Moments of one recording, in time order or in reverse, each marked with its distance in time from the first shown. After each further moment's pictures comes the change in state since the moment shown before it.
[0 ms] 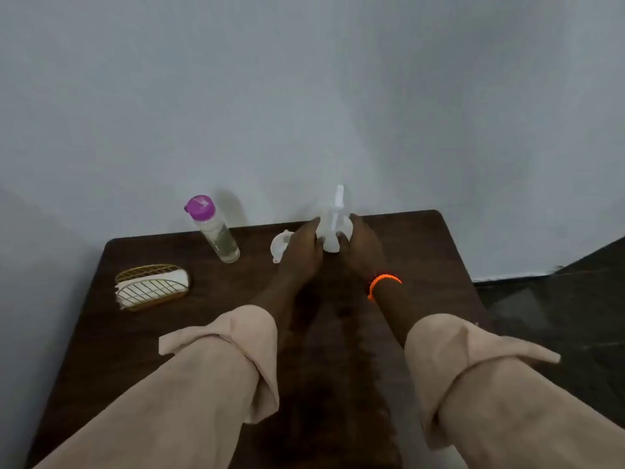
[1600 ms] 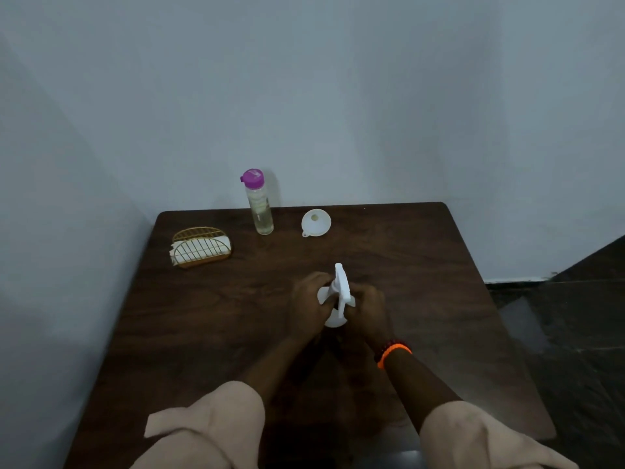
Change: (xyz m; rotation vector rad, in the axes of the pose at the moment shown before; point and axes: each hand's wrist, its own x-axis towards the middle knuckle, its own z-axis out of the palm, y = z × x) left_hand -0.219 -0.010 -0.014 0.121 0.185 -0.501; right_hand -0.216 -0.034 0.029 0.296 -0.073 0.025
